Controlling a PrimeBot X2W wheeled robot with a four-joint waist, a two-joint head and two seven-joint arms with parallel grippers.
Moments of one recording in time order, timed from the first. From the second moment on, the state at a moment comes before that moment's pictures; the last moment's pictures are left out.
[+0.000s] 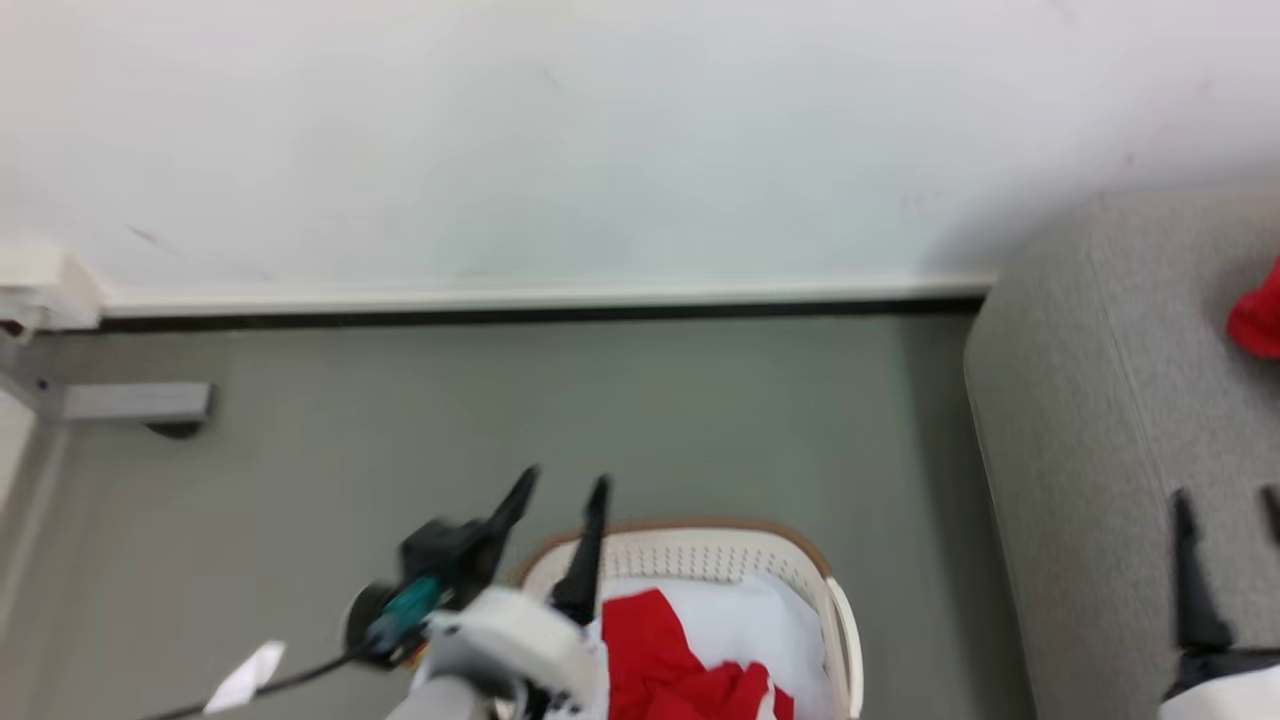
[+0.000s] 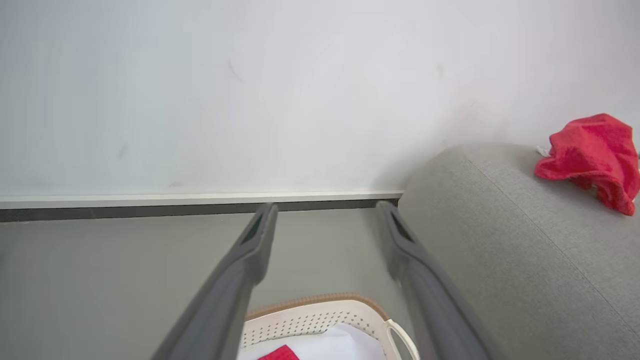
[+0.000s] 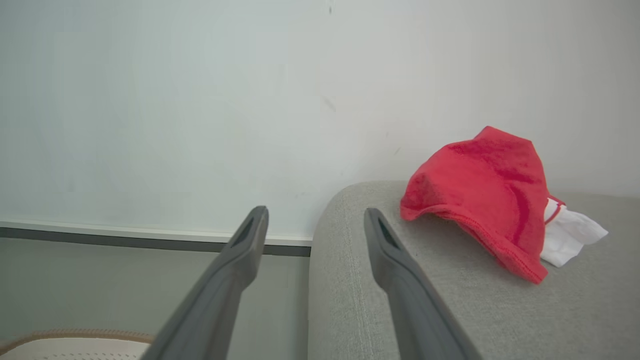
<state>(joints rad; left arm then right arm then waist) -0.38 0.18 -0.64 0.34 -0.56 0.20 -0.26 -0.10 -0.22 -0.09 0.23 0.23 0.13 -0.26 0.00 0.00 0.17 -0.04</state>
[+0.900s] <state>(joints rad) 0.02 0.07 -0.11 0.21 -0.21 -0.04 -0.26 0.04 -0.09 -0.01 0.23 0.20 0.13 -0.26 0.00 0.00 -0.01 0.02</state>
